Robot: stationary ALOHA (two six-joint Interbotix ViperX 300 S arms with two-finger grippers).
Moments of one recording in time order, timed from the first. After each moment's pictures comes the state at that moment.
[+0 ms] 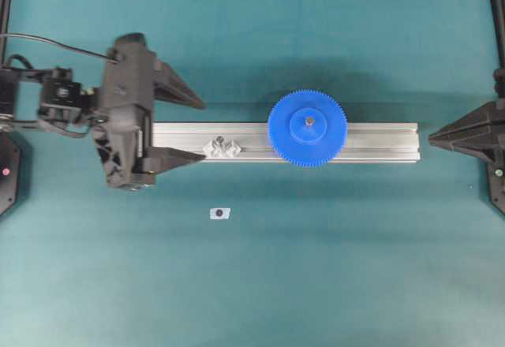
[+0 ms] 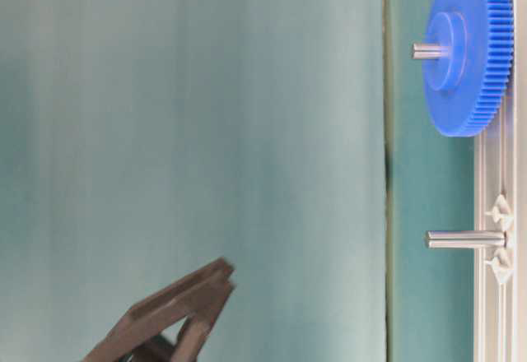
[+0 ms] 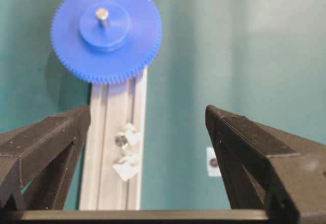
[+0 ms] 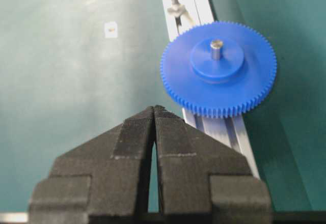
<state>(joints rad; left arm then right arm) 0.03 -0.42 0.70 0.02 0.12 0.00 -0.05 -1.17 1.25 0.04 0.32 0.14</state>
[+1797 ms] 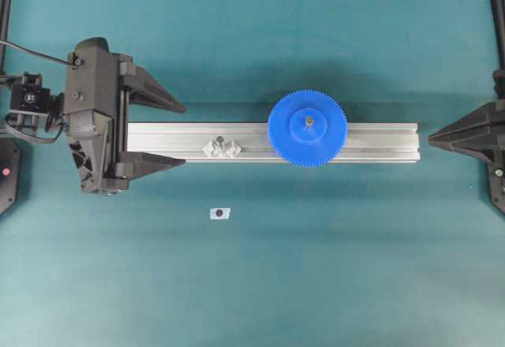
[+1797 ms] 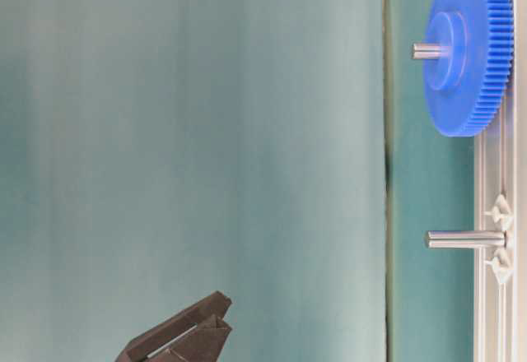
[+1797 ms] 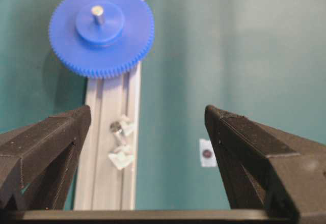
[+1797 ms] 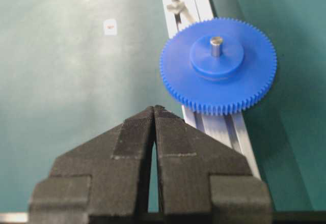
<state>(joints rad) 0.01 -0.50 0.79 0.02 0.07 0.00 -0.05 -1.17 1.26 0.04 0.32 0.14</state>
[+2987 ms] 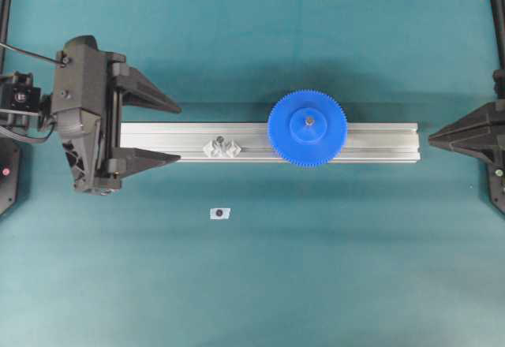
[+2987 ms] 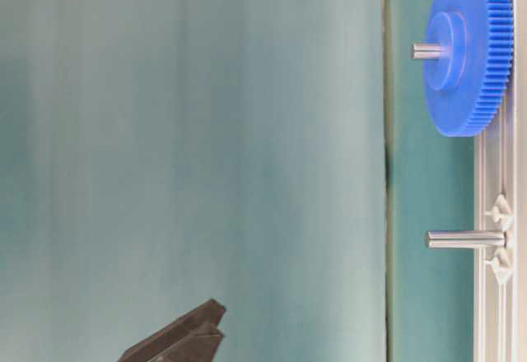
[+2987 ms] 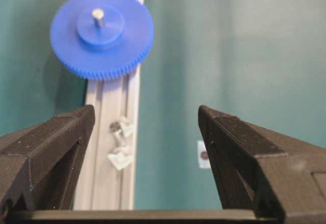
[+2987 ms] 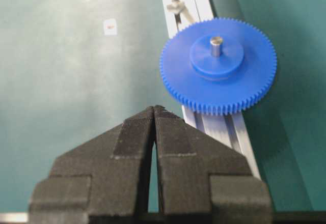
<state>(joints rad) 0.01 -0.54 0.81 0.02 0.05 0.00 -0.05 -1.17 1.26 0.04 0.32 0.14</state>
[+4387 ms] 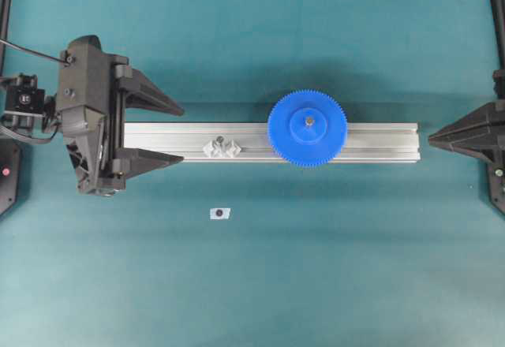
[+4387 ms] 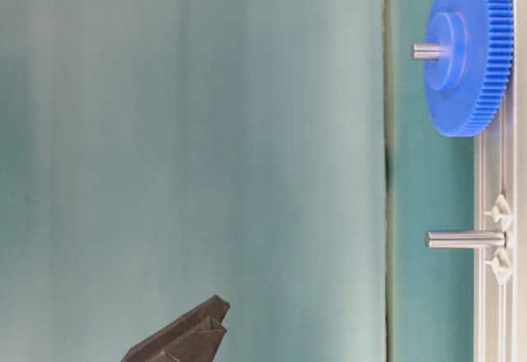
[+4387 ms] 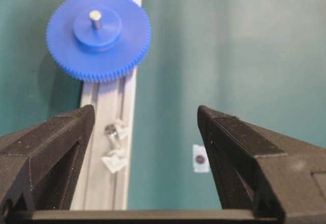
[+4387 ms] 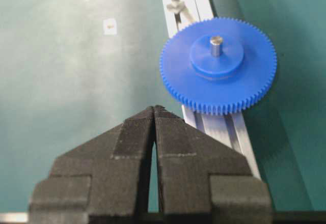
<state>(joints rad) 0.01 -0.52 0.81 0.02 0.03 -0.03 -0.05 -1.17 1.26 0.04 0.32 0.14</state>
